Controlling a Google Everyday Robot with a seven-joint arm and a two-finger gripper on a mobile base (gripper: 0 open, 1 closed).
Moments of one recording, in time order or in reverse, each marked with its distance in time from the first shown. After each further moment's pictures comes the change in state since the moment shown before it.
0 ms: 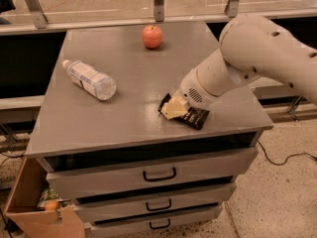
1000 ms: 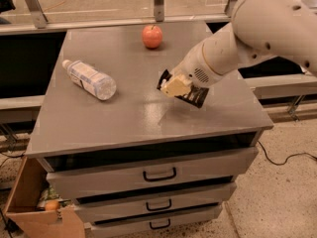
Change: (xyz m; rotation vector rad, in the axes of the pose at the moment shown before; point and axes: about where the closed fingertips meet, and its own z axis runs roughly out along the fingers) arm -0.048 -0.016 -0.034 0.042 -0.117 -0.191
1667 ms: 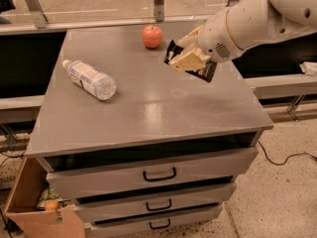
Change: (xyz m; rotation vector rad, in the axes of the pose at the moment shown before) arm -0.032 -0.033 -0.056 0.046 -0.138 -0.163
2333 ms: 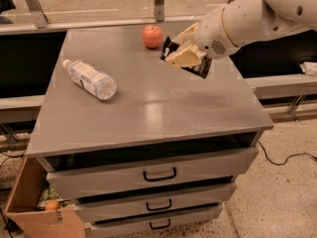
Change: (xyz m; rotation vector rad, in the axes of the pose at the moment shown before) arm -0.006 -0.011 0.009 -0.008 -0.032 -0.021
